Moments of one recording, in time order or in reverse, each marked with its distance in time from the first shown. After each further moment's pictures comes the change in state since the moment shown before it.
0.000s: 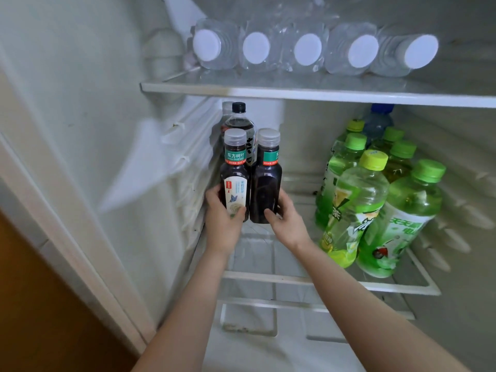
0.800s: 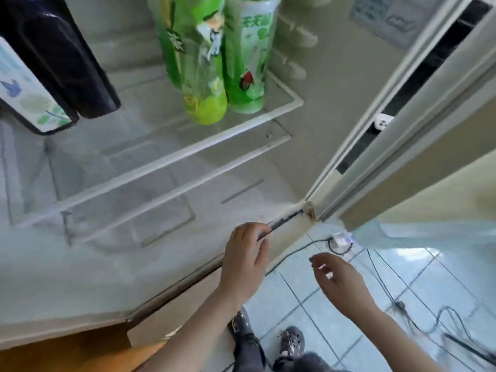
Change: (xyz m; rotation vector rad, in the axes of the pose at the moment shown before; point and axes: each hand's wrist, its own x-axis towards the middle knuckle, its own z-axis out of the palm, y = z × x) left_hand -0.283 -0.055 0.029 0.009 -1.026 0.223; right_hand -0.403 0.127 -0.069 -0.545 0.285 0.727
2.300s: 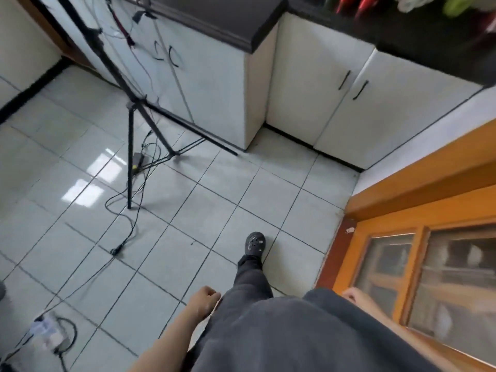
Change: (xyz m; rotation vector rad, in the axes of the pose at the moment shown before) left_hand -0.533 0.239 0.551 1.114 -1.965 0.528; right_hand -0.805 0.346 0.193 1.285 0.508 1.849
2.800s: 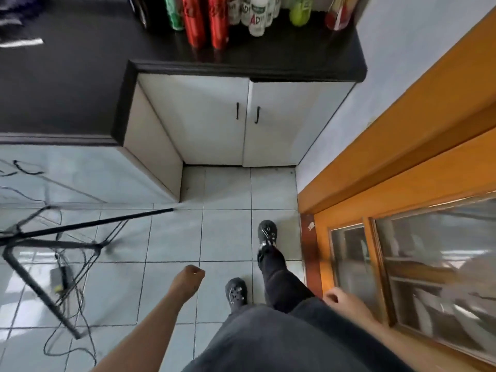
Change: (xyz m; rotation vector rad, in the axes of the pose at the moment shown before) left_hand 0.141 0.280 -0.151 0.333 0.017 0.200; right_hand 0.023 -0.066 -0.101 0.200 0.101 0.183
